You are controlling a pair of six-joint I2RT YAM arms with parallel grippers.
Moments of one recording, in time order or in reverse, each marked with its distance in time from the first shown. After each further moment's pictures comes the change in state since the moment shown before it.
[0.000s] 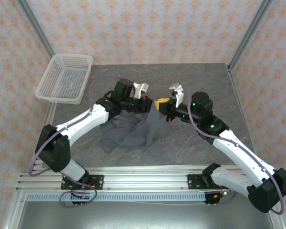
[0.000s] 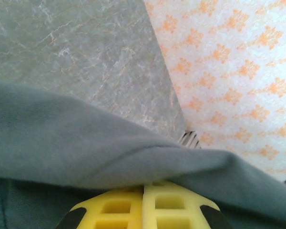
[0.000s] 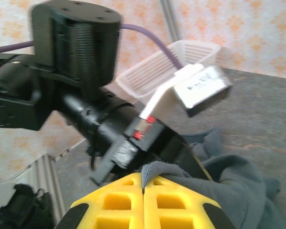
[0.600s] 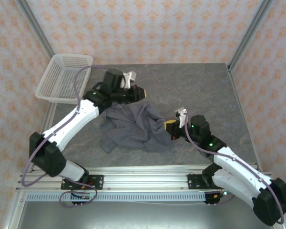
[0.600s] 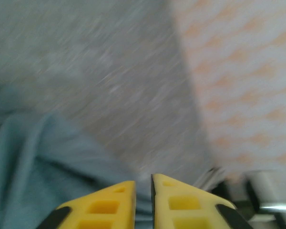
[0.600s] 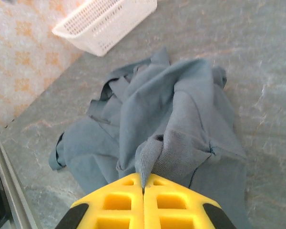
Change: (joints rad) left arm 0.052 -0.029 0.135 -0.290 -0.205 0.049; right arm -0.004 -0.208 -0.435 0.039 0.149 0.047
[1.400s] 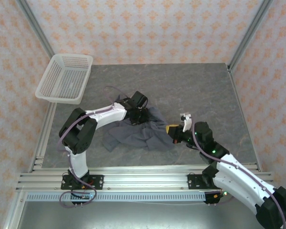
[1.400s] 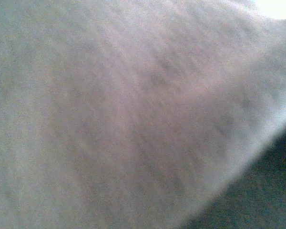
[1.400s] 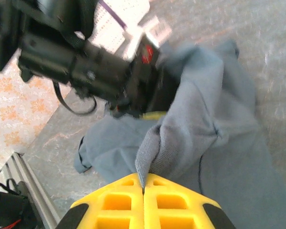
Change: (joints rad) left arm -0.100 0.346 -0.080 0.063 -0.239 -0.203; right arm 0.029 -0.114 -0.130 0.032 0.033 0.235
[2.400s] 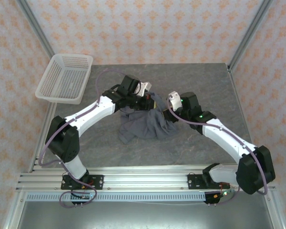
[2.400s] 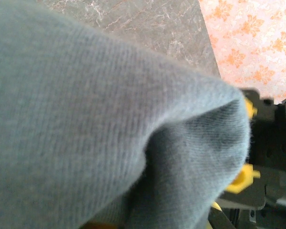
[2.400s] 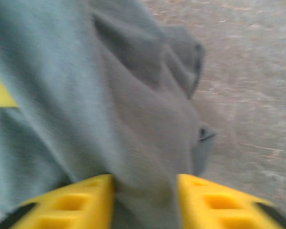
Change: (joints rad) left arm 0.046 -0.165 0.128 -0.024 0.337 0.338; right arm -0.128 0.572 0.539 -0.307 0.045 -0.604
